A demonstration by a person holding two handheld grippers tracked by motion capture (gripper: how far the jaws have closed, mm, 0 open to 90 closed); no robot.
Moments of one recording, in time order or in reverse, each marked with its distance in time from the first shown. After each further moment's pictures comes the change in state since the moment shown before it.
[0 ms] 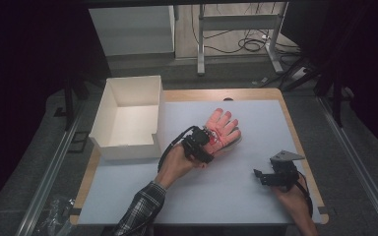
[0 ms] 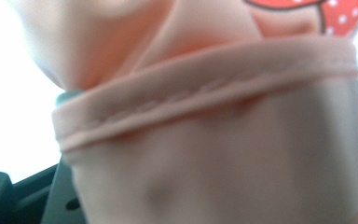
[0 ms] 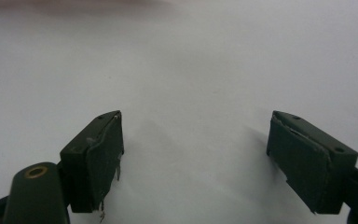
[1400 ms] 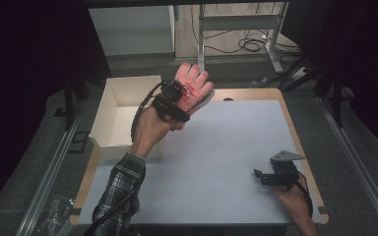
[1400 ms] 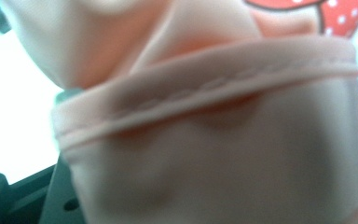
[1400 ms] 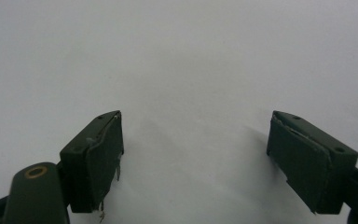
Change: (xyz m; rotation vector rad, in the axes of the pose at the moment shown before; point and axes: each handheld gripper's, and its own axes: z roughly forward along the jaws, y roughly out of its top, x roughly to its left) left arm 0.066 0.024 -0.133 -0.073 0.199 -0.200; right arm 0.000 0.000 0.000 -0.002 0.003 0.001
